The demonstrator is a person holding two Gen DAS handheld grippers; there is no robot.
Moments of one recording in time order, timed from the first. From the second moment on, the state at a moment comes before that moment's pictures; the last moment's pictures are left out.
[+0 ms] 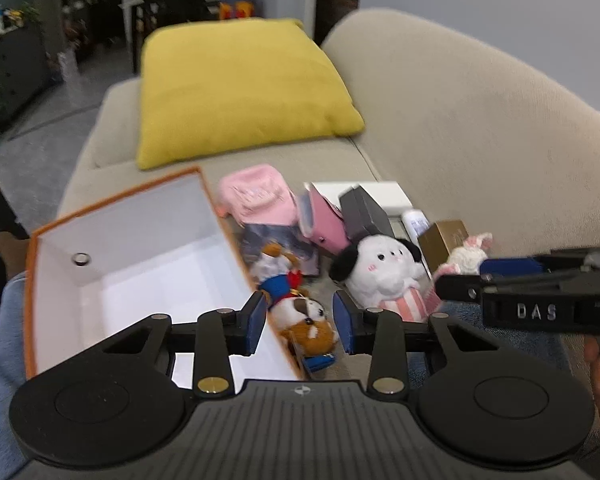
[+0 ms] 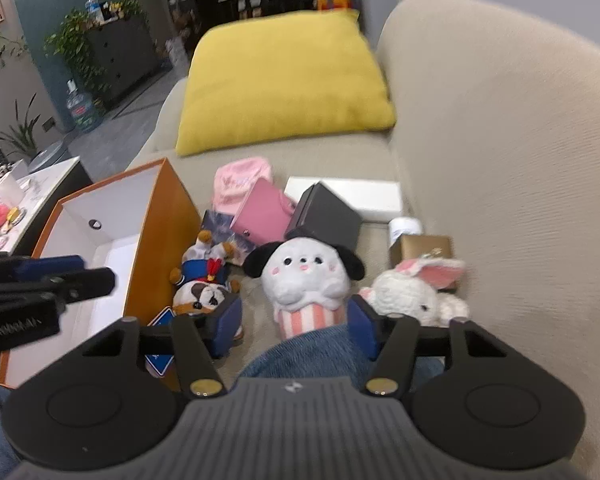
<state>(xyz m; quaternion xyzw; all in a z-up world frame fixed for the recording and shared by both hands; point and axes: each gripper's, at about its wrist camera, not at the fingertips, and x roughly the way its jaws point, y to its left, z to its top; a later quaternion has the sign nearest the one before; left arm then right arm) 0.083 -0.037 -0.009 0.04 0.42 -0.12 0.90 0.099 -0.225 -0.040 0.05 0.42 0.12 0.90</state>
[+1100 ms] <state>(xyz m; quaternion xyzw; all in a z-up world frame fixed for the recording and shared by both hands) 0.140 -0.083 -0.082 0.16 0.58 -0.10 0.79 0.174 -0.223 -0.089 0.02 0.50 0.19 0.85</state>
